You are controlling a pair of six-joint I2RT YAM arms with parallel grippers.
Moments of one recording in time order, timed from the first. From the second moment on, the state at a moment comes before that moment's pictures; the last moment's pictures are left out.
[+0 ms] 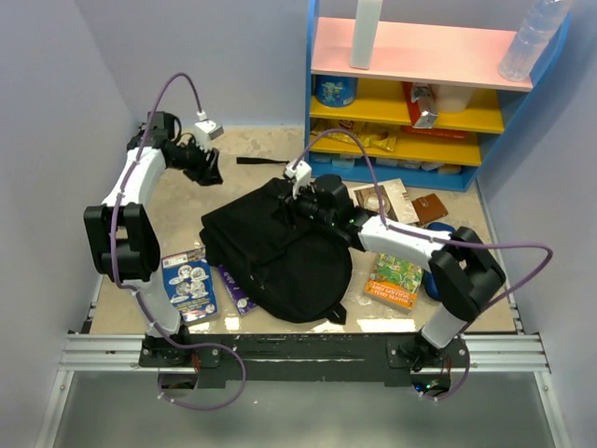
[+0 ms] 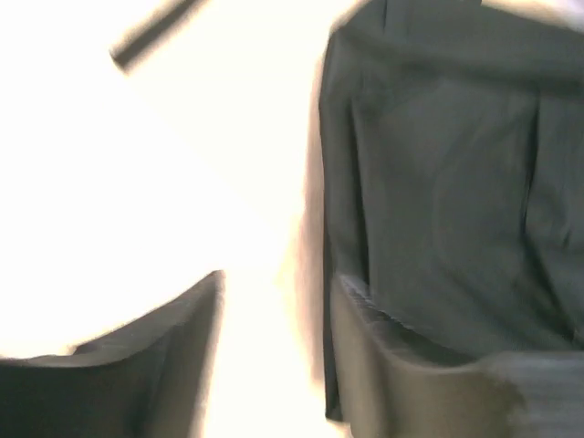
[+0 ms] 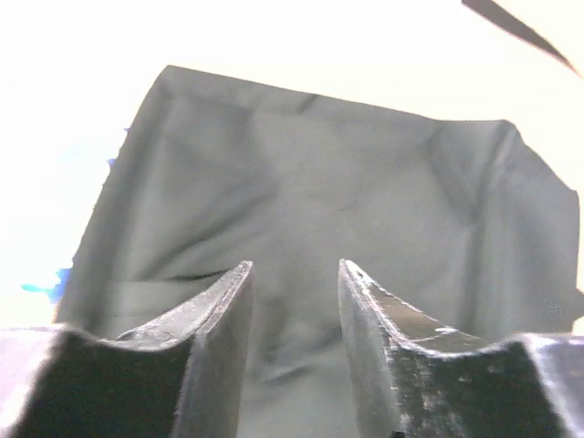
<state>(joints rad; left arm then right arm) 0.04 1.88 1.63 -0.75 0.68 0.57 0.78 1.62 1.00 0.27 -0.18 0.19</state>
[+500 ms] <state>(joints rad) 0.13 1.88 1.48 -0.91 0.68 0.66 0.74 1.70 1.10 0.01 -0.58 -0.12</state>
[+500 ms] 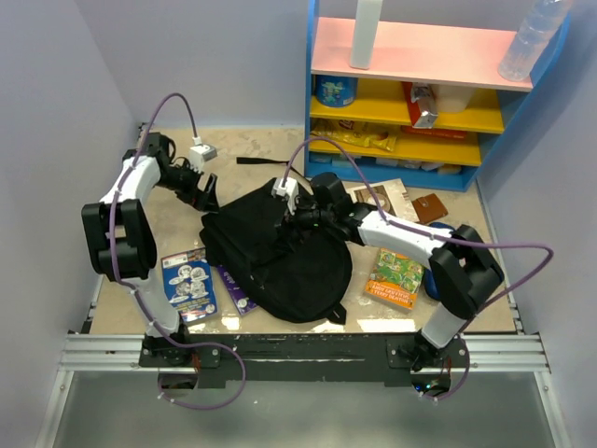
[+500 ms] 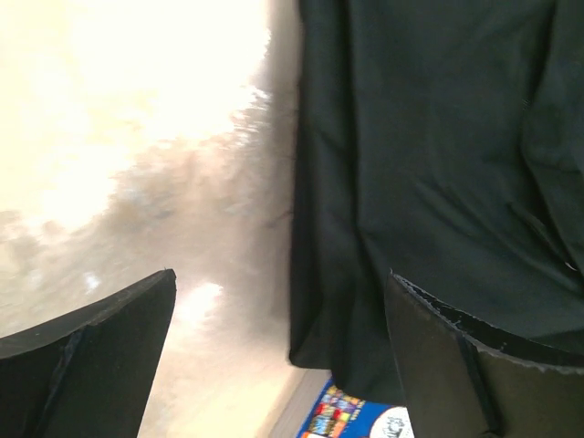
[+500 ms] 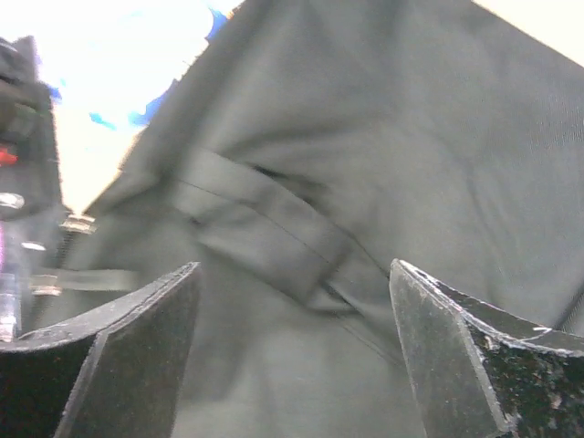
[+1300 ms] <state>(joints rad) 0.18 1.66 1.55 -0.84 0.65 0.60 1.07 1.88 1.26 -0.21 -0.21 -0.02</state>
